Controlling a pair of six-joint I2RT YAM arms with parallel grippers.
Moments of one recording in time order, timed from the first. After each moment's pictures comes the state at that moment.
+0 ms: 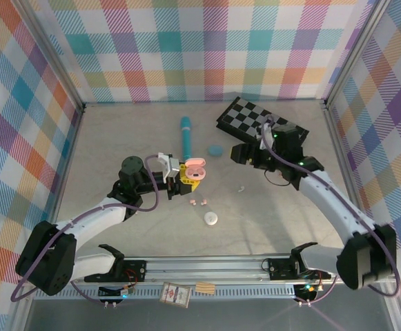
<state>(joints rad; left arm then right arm) -0.47 1.19 0.53 0.63 0.92 0.01 0.35 1.25 0.95 -0.36 -0.53 0.56</state>
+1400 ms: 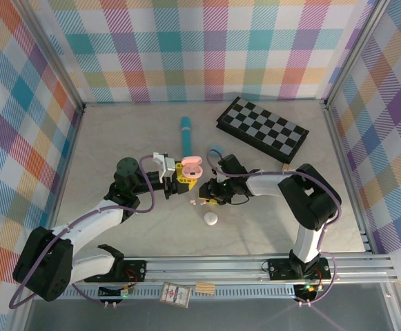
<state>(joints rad) -0.45 1.15 0.52 0.65 0.92 -0.01 0.68 1.81 0.88 -0.06 -0.59 0.86</state>
